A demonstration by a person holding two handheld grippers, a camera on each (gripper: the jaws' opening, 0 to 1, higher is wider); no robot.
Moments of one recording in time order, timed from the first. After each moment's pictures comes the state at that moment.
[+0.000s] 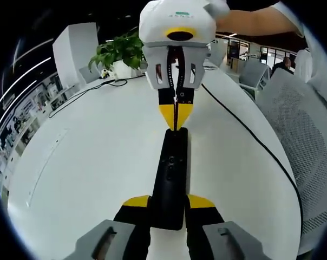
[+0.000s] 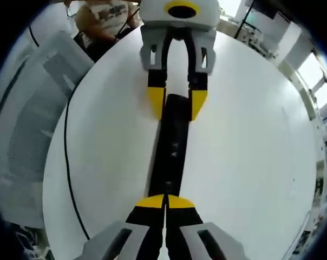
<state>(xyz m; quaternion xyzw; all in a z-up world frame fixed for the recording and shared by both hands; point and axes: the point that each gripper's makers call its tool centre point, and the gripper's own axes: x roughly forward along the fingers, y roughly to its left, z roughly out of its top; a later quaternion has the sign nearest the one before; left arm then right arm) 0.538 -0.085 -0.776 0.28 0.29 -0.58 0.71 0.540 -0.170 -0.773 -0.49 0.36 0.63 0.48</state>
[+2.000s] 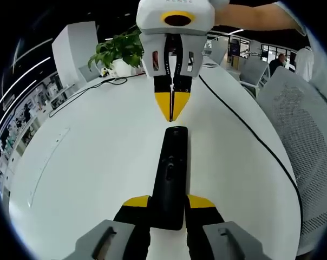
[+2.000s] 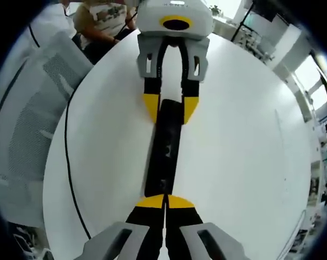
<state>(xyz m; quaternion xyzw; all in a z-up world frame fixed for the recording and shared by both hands) 0.537 -0.086 -0.775 0.29 0.29 -0.57 0.71 0.546 -0.171 -0.753 -0.50 0.34 0.62 0.51</state>
